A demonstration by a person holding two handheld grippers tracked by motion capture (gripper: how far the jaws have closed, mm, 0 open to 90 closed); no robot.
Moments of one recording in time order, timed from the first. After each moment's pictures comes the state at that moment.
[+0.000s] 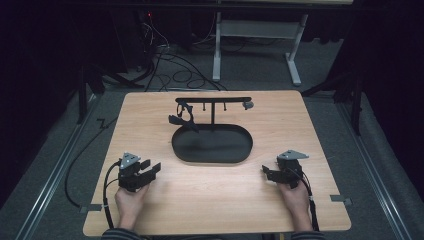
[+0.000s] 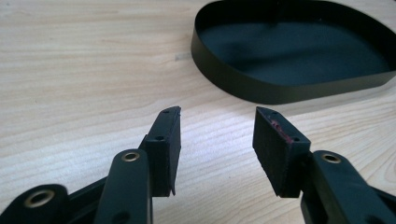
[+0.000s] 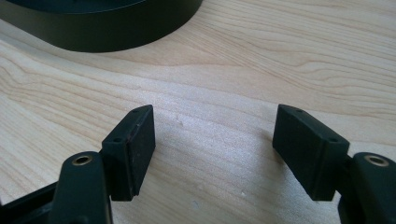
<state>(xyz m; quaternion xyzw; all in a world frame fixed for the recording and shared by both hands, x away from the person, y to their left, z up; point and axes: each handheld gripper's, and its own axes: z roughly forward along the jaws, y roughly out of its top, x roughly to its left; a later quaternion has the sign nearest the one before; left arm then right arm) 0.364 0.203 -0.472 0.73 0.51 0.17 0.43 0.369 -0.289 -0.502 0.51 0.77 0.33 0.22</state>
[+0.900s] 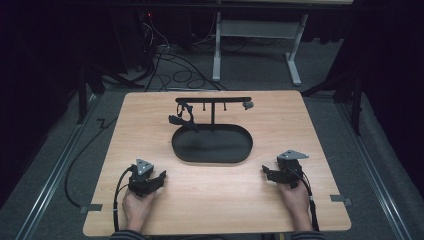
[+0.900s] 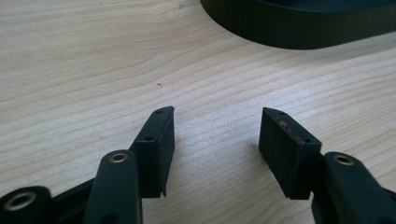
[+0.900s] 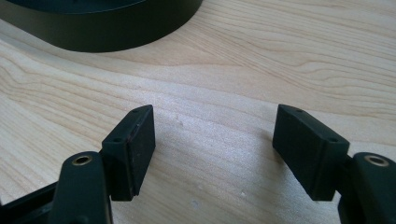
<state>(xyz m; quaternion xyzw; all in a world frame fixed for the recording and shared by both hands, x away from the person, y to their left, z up) 0.364 0.181 -0.507 0.77 0.49 0.22 0.35 0.369 -0.289 -0.502 0.51 0.77 0.33 0.22</state>
